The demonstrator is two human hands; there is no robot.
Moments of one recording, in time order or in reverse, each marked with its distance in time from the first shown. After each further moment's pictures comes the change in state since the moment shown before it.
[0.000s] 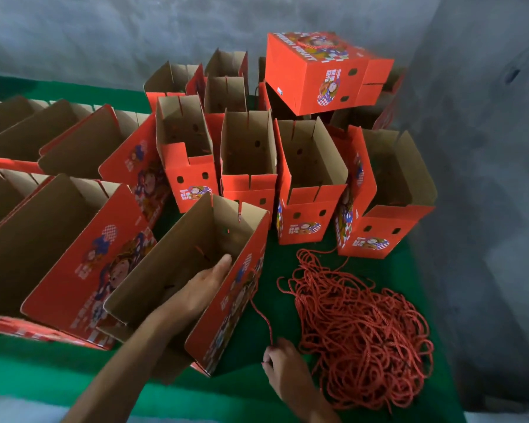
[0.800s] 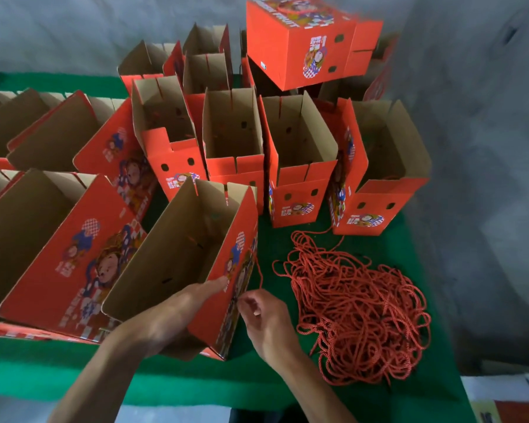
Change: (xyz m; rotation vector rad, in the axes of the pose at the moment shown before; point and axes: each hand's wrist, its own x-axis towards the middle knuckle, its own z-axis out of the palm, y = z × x) left_hand -0.002 -0.049 0.000 -0.211 -0.297 -0.085; right_hand 0.001 -0.074 -0.067 0.640 0.285 0.011
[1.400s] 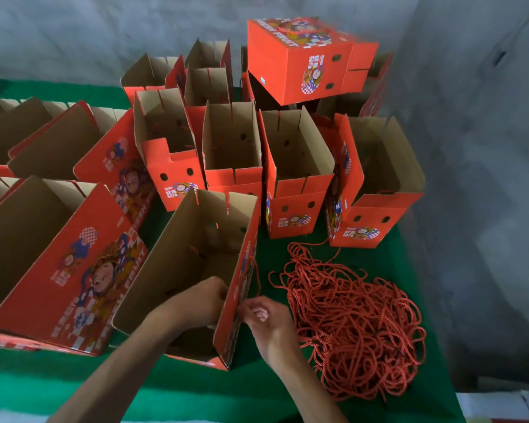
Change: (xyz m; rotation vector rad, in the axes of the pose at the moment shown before) left_hand 0.034 0.039 0.008 0.742 0.170 0.005; right_hand 0.009 0.001 -0.006 0.498 0.017 0.237
